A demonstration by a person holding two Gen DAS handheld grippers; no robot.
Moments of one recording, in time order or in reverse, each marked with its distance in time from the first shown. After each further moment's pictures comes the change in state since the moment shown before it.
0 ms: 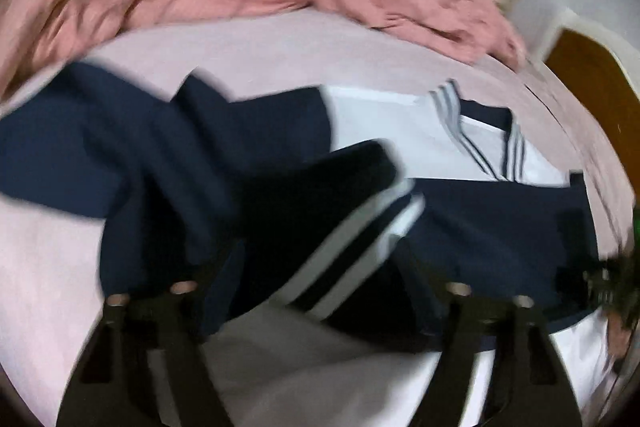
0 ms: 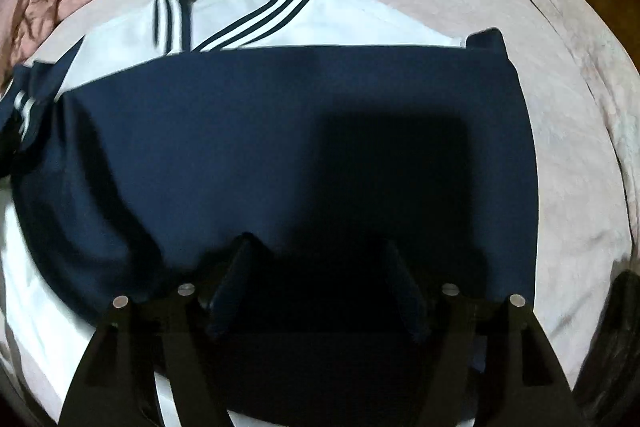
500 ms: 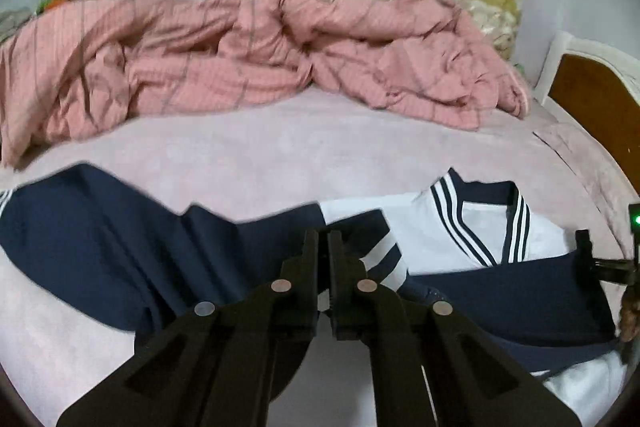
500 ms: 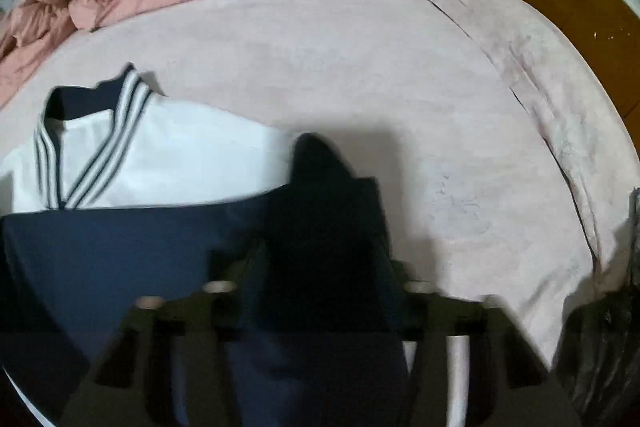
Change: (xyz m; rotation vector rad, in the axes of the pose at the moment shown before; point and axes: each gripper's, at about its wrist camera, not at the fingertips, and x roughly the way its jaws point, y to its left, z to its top) left arm -0.017 -0.010 0.062 0.000 -0.175 0.071; right arm 0.005 -0.090 0.050 0.226 -0.115 -0.173
